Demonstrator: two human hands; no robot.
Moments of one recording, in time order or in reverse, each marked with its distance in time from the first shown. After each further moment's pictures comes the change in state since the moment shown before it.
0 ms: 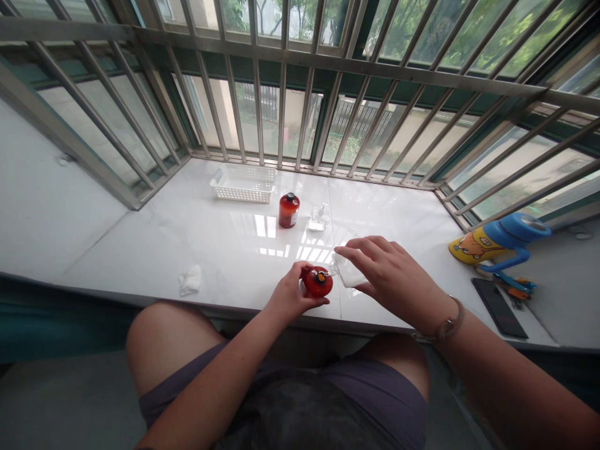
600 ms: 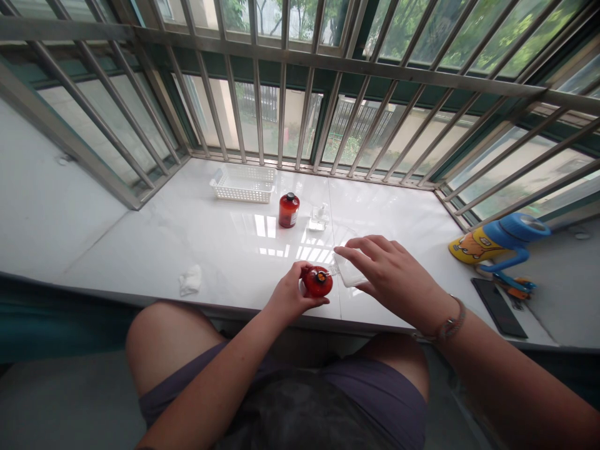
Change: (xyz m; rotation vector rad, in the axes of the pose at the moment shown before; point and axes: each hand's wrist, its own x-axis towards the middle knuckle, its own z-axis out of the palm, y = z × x) left_hand 0.000 -0.003 0.000 0.011 0.004 0.005; right_hand 0.000 0.000 -0.002 -0.023 0.004 -0.007
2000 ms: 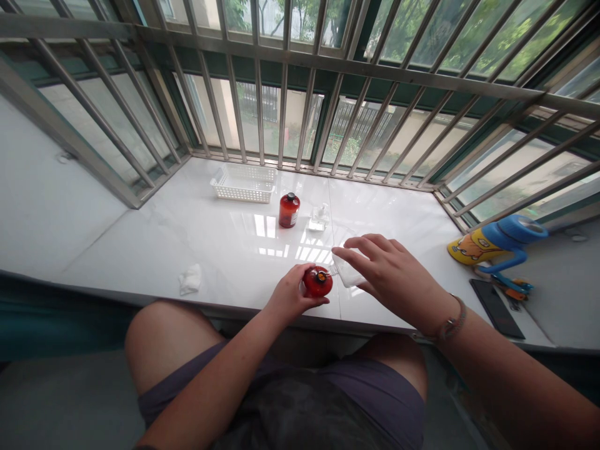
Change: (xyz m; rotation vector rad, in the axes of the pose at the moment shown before) left_hand 0.002 0.005 -0.002 0.086 -0.012 0.115; right_hand 0.004 -0.003 -0.007 -0.046 -0.021 -0.025
